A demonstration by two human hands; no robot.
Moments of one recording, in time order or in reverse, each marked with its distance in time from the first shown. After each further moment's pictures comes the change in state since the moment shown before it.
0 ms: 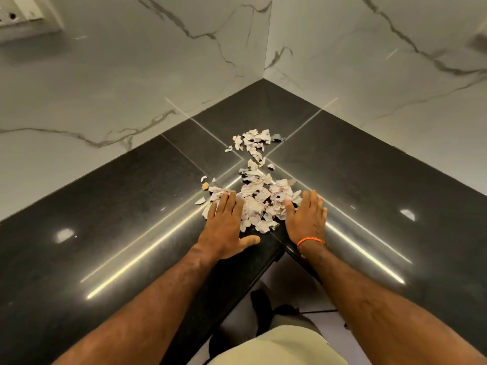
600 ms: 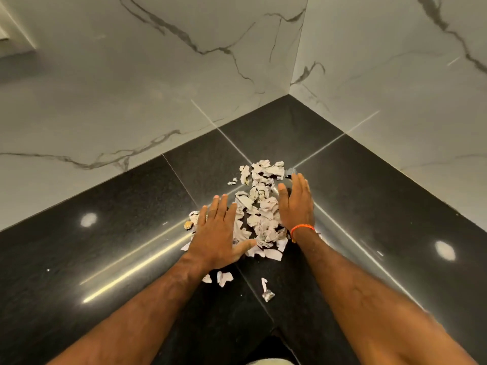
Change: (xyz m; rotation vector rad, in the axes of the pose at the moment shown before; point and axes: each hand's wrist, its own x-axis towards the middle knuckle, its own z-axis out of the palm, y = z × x) left_hand 0.118 -0.023 -0.025 0.063 0.024 -0.195; right_hand 0.197 -0.067 0.033 0.279 -0.028 -0.240
